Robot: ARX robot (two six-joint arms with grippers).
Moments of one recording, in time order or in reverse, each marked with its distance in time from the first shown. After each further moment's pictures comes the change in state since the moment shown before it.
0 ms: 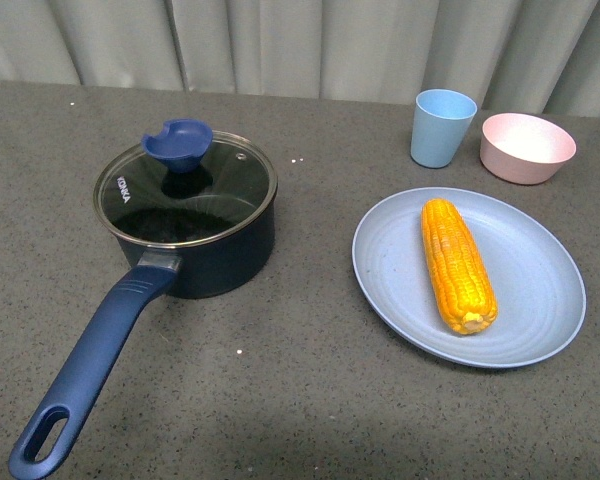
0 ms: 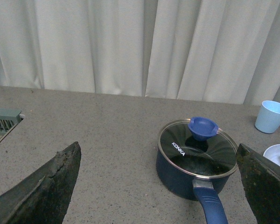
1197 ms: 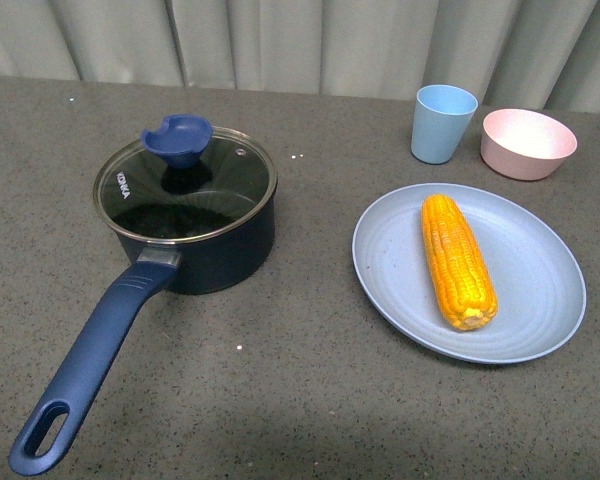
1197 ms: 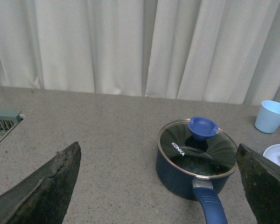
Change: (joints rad) left arm 0.000 0.000 0.000 0.000 0.000 0.000; right arm 0.000 0.000 0.000 0.000 0.000 0.000
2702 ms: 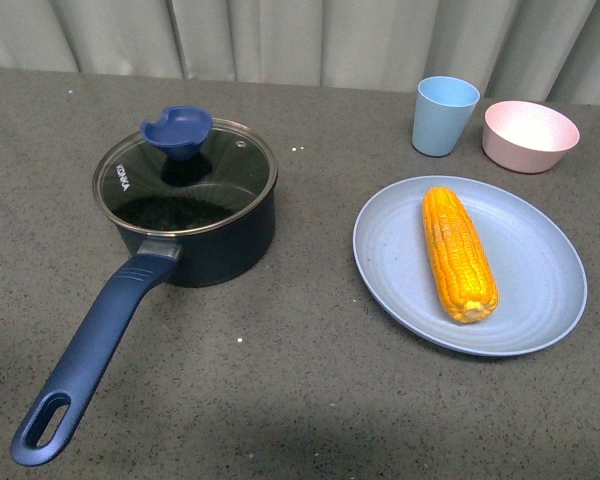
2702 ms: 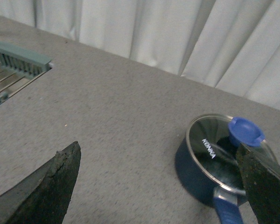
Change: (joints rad) left arm -0.164 0.814 0.083 0.565 -0.339 -0.214; right arm 0.000 0.000 0.000 0.000 0.000 0.000
